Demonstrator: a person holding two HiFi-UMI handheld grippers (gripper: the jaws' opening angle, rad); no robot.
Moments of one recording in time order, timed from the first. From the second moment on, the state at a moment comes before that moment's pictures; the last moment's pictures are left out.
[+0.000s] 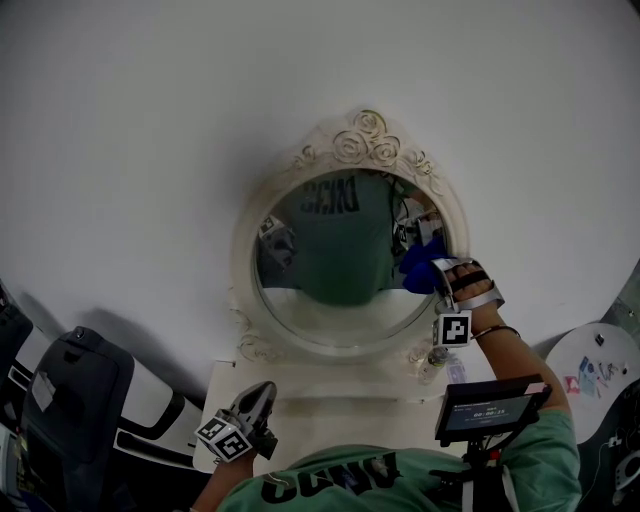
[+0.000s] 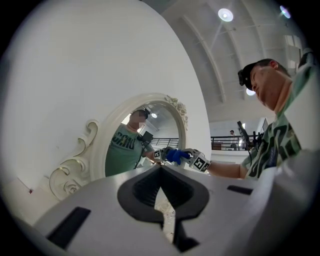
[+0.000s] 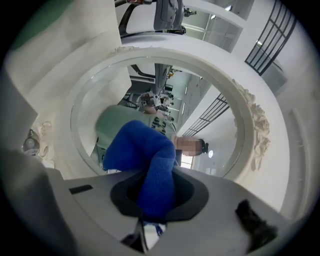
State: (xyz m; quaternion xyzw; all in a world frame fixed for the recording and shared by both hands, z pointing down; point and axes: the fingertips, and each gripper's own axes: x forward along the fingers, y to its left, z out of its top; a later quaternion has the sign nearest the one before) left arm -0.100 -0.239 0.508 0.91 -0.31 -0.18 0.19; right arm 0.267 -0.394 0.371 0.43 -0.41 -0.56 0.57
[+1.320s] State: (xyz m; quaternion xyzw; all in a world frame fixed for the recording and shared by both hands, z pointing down) left arm -0.167 -0.234 0.515 0.89 -0.35 -0.19 0.19; right arm 0.054 -0.426 0.404 0.34 -0.51 -0.65 0.45
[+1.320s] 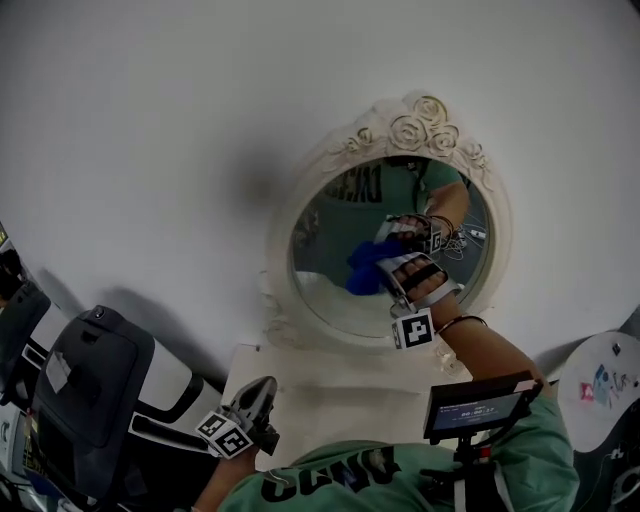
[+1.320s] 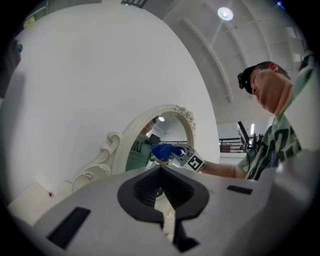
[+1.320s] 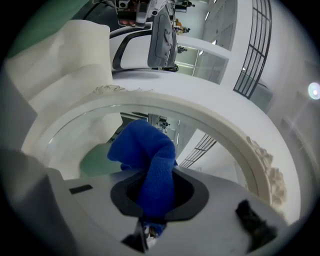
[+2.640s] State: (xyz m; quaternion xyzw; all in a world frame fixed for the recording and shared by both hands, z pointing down) left arm -0.219 -0.200 0.522 0.87 -0.41 -0.22 0.19; right arm -0.060 -0.433 0.424 0.30 -0.55 -0.65 0.43
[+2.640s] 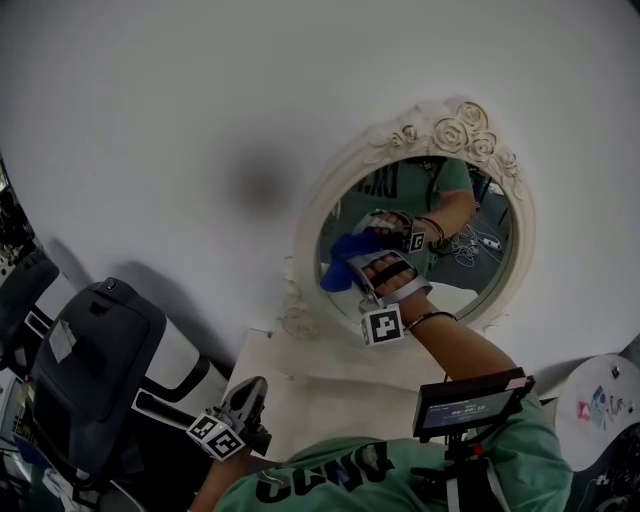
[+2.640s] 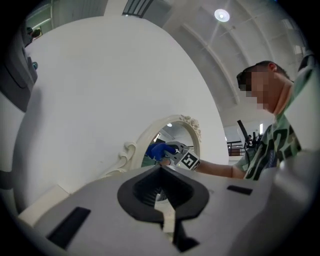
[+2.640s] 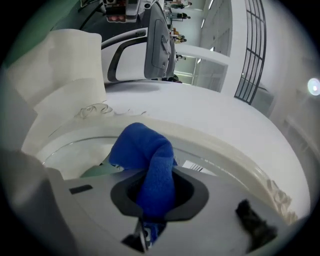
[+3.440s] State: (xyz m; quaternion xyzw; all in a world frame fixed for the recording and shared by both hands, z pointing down) left arm -0.180 -0.231 0.515 0.89 -0.37 -0.19 0.19; right arm 0.019 -0.431 0.436 0.32 -0.55 -0.63 0.45
